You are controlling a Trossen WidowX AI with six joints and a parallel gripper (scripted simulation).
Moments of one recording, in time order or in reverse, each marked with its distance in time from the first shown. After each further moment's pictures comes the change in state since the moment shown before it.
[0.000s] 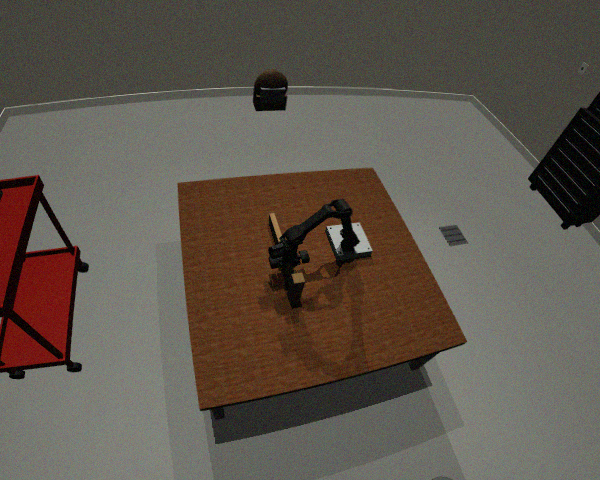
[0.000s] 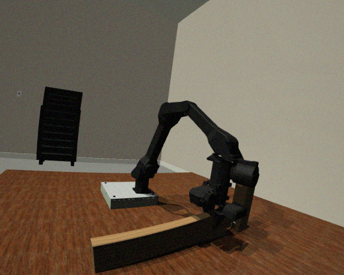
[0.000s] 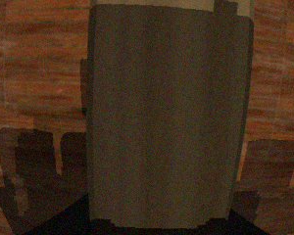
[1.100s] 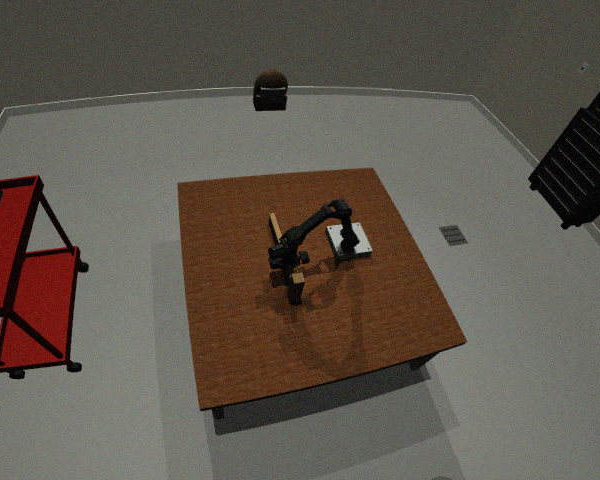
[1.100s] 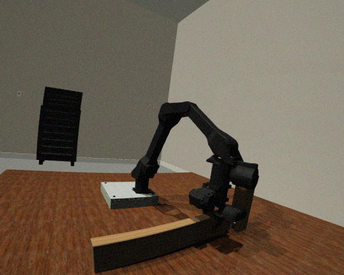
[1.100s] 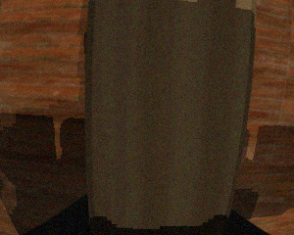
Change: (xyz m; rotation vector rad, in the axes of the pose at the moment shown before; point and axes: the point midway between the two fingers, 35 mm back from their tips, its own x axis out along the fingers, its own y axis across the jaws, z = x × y) arm 0.006 0.000 0.000 0.000 0.000 0.000
